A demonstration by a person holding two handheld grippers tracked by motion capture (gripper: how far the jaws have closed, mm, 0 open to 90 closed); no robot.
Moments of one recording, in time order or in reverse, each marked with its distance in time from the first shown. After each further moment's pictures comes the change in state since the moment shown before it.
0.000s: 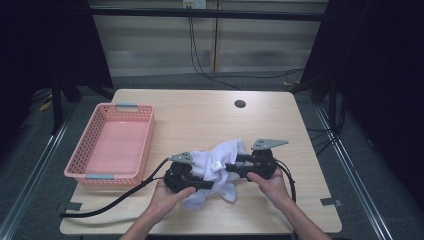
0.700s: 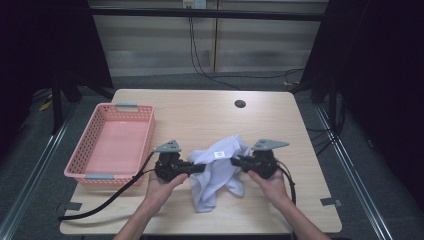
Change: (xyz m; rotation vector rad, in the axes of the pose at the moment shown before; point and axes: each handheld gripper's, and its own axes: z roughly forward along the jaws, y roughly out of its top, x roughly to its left) left arm 0.023 0.013 -0.035 -0.229 0.097 -0.027; right arm -0.009 0.003 -0.008 -0.041 -0.141 0.003
